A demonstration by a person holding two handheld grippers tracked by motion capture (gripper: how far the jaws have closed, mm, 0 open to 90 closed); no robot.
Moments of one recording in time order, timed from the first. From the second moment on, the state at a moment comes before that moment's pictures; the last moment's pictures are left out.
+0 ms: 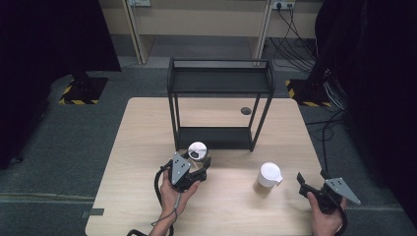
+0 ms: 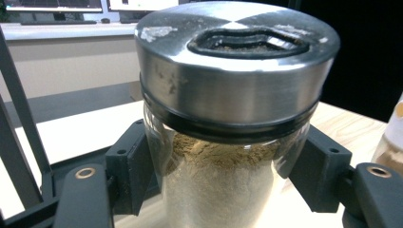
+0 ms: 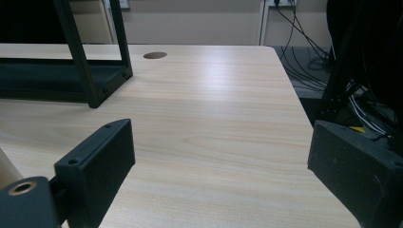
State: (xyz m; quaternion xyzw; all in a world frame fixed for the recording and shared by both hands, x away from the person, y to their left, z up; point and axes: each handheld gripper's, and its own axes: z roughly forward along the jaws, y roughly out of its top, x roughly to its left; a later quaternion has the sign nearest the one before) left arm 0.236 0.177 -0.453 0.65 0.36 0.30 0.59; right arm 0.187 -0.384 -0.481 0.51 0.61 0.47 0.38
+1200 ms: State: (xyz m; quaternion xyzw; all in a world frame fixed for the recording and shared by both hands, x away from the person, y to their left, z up) left arm 0.242 0.166 -0.380 0.64 0.35 0.33 0.60; right arm 0.188 -0.386 -0.482 0.52 0.61 0.47 0.38
